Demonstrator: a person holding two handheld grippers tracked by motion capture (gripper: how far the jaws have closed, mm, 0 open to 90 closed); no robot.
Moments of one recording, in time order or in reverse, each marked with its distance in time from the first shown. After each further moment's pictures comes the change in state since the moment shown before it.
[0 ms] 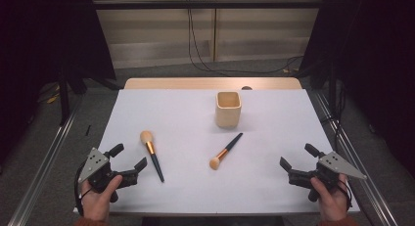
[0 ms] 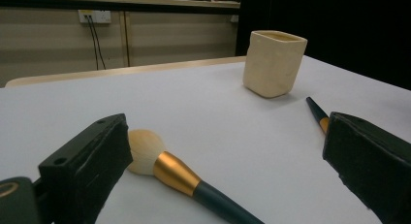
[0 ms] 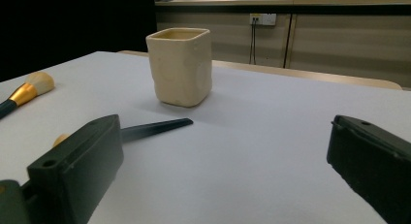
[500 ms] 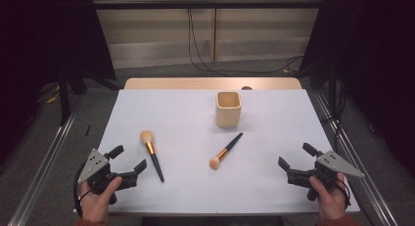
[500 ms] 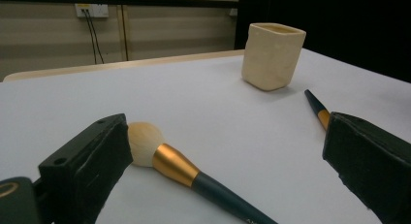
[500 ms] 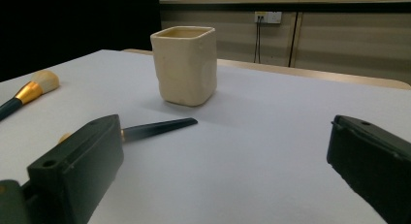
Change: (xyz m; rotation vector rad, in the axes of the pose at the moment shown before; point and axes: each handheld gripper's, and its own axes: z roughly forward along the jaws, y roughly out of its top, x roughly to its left) left arm -0.001 -0.001 -0.003 0.043 -0.007 0.020; right arm 0.001 0.001 0.003 0.005 0.021 -0.003
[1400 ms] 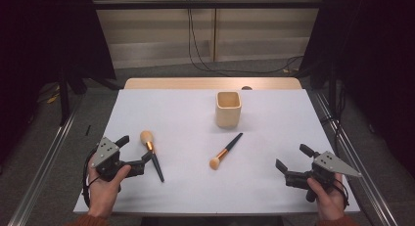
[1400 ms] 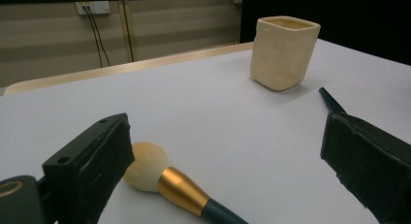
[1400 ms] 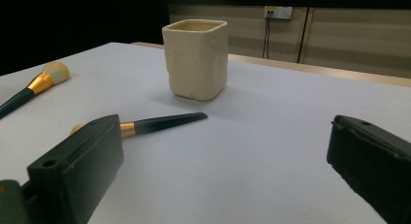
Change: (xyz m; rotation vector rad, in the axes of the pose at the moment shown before) left arm 0.001 0.021 0.028 0.029 0.022 0.027; right arm 0.004 -0.001 0.002 0.027 0.031 -0.015
